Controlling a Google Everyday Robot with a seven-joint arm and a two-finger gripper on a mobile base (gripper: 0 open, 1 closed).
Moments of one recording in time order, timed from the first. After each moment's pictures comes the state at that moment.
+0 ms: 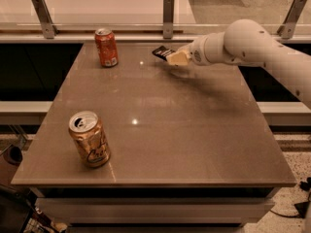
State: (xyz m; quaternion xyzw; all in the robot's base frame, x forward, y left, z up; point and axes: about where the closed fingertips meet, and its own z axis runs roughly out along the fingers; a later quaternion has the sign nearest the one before) arm 0.770 -0.095 0.868 -0.32 0.79 0.13 0.50
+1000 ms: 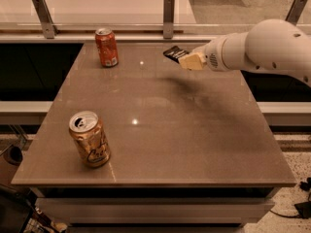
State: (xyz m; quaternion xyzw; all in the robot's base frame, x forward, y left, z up) arm 0.688 -0.124 0.907 -0.30 0.80 0.08 0.51
